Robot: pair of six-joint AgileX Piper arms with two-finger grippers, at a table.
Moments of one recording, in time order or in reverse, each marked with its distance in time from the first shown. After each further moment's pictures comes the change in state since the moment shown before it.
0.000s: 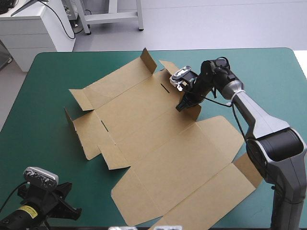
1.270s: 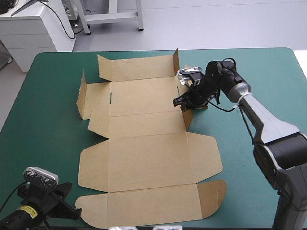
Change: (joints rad) left arm 0.000 0.000 0.000 0.000 0.000 0.000; right arm -0.009 -0.075 0.102 0.066 -0.009 0.379
